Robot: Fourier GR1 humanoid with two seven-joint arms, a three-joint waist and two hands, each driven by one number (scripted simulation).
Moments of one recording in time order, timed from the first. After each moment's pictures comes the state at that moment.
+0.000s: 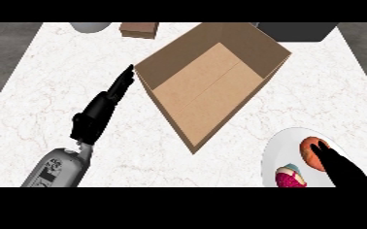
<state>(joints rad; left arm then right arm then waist) -0.25 0.35 -0.35 -1.50 0.14 0.09 0.04 0.42 -0.67 0.31 -2.28 0.65 0.15 0.65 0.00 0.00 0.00</state>
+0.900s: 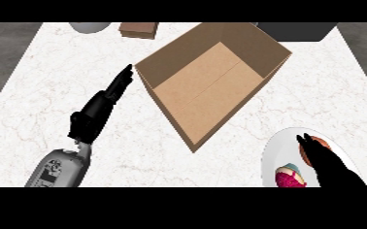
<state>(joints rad) -0.22 0.27 -0.25 -1.52 0.05 -0.01 0.06 0.34 -0.49 0.30 -2.07 0.79 0.20 0.56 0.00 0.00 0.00</state>
